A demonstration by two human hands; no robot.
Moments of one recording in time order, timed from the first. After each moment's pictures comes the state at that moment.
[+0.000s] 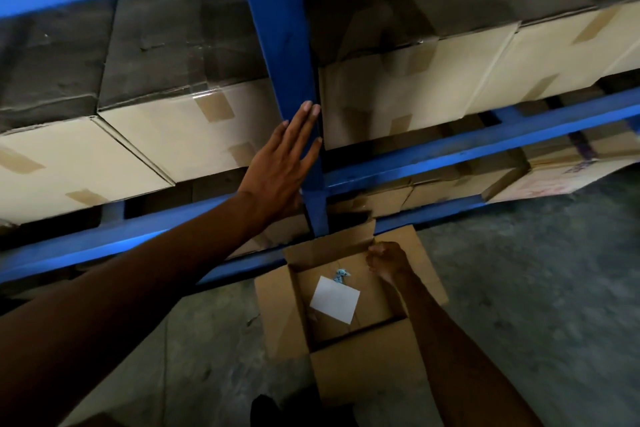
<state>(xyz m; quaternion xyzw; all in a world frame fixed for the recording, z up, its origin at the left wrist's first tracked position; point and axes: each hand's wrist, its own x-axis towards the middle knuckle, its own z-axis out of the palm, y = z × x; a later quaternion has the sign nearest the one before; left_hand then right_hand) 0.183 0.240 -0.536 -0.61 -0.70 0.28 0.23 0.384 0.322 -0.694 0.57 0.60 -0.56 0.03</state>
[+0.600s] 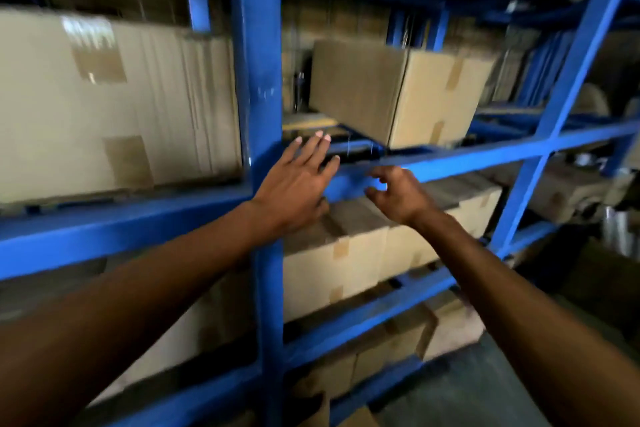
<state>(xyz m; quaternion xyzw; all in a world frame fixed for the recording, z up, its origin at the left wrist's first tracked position) 0.216 0.280 -0.258 -0.69 -0.64 -0.05 0.33 0.376 0.394 -0.270 0.40 0.85 -0.13 -0.31</state>
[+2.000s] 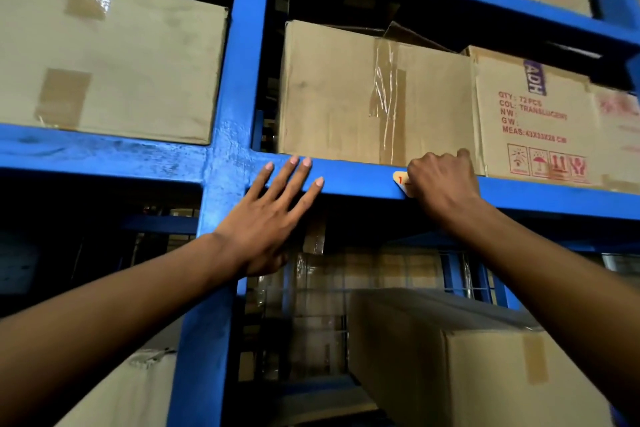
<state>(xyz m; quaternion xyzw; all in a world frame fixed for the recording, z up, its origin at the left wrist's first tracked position) 0.173 0.365 0.033 -0.43 -0.62 0.06 0.65 0.365 0.530 0.088 0.36 0.70 0.41 -0.46</state>
